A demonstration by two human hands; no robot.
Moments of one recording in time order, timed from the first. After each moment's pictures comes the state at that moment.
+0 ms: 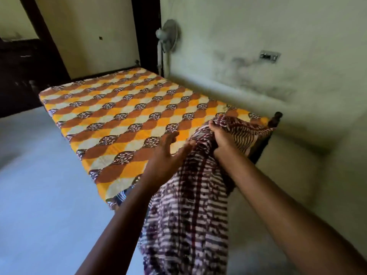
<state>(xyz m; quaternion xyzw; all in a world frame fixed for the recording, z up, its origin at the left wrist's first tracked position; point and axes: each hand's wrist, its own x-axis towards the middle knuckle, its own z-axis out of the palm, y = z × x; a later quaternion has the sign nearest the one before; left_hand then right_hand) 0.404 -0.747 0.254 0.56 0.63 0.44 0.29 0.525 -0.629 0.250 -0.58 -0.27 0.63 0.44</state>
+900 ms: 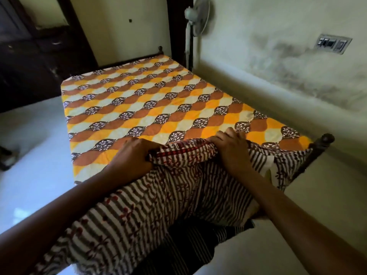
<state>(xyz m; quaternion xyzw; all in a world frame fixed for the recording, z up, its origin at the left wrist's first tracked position) 0.410 -0.509 0.270 0.65 0.74 0.17 0.10 0.603 -0.350 0.179 -0.34 -0.90 -0.08 0.25</state>
